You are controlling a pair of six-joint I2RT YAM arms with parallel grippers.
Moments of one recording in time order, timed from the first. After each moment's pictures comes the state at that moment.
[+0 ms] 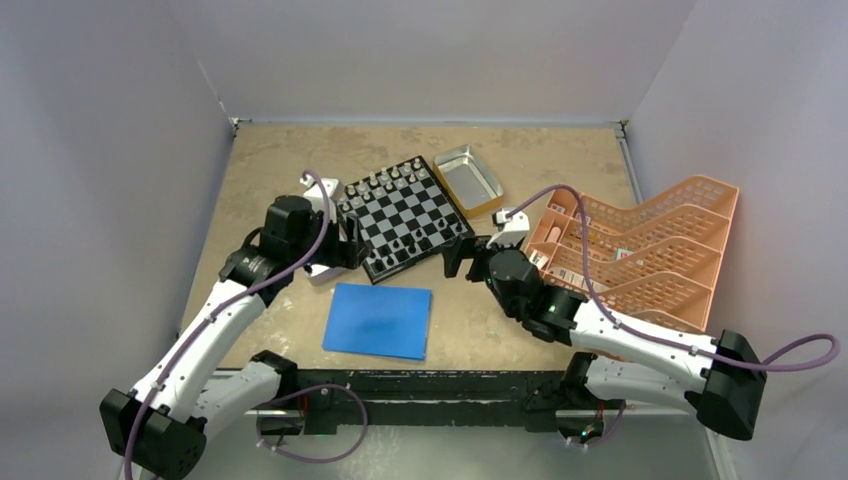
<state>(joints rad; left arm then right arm) -0.40 0.96 0.88 -0.56 0.17 -0.28 1.02 1.00 0.62 0.06 0.60 0.55</state>
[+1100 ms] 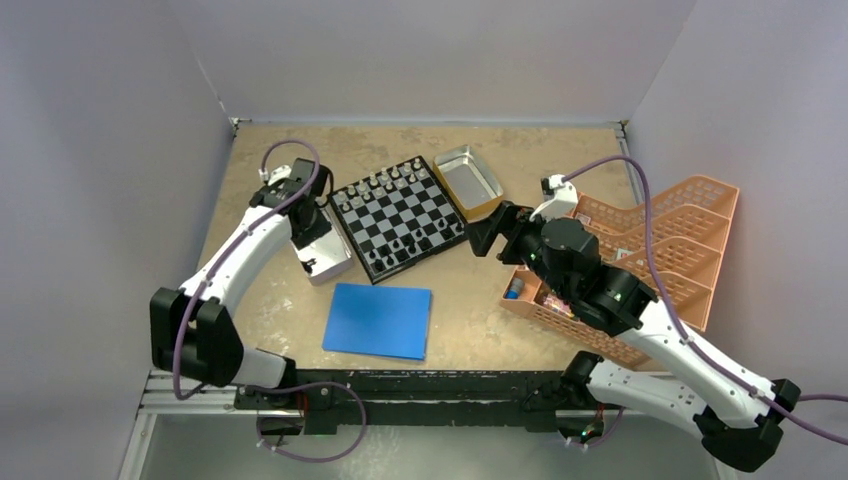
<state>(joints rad) -0.28 1.38 1.16 -0.89 -0.36 -0.89 0.85 0.83 0.98 -0.45 0.37 0.72</state>
